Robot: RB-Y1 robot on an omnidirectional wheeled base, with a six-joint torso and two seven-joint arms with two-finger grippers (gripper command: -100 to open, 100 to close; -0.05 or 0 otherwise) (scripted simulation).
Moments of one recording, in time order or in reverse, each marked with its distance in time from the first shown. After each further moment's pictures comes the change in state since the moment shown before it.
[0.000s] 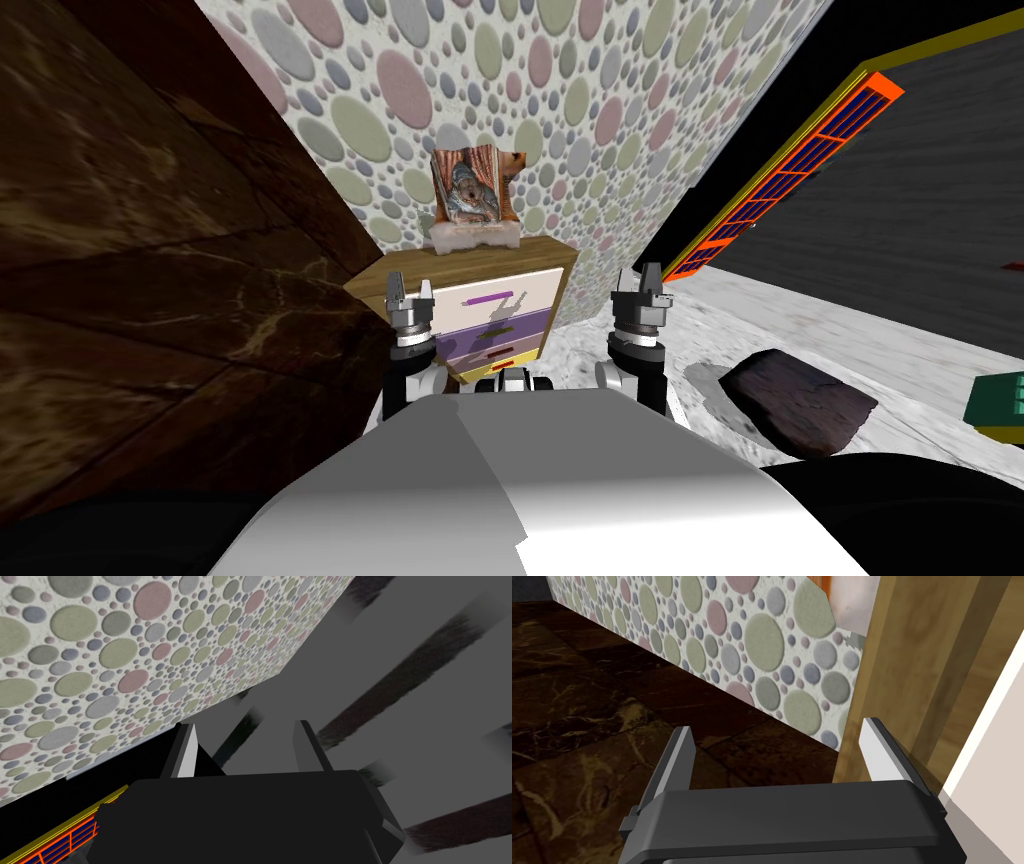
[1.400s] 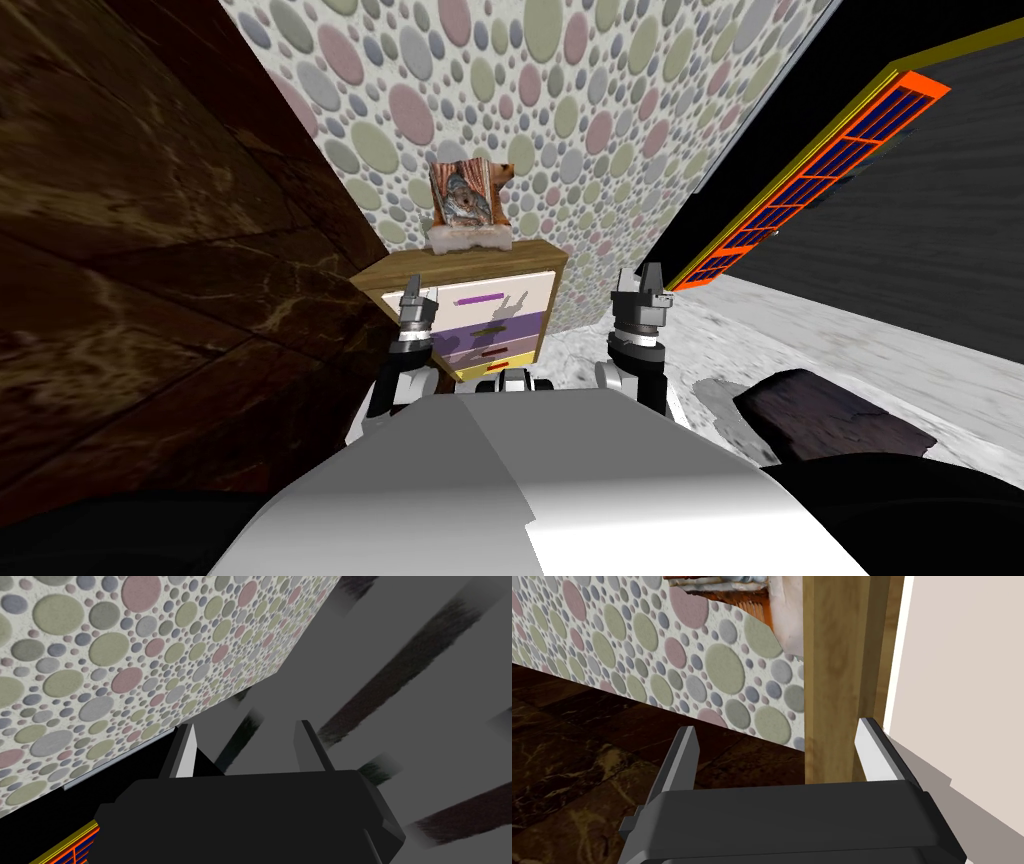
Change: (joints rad) left arm 0.007 0.089 0.034 -0.022 0.034 0.243 -0.026; right arm 0.000 0.000 0.000 0.000 0.000 0.000 0.000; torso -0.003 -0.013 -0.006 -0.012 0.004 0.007
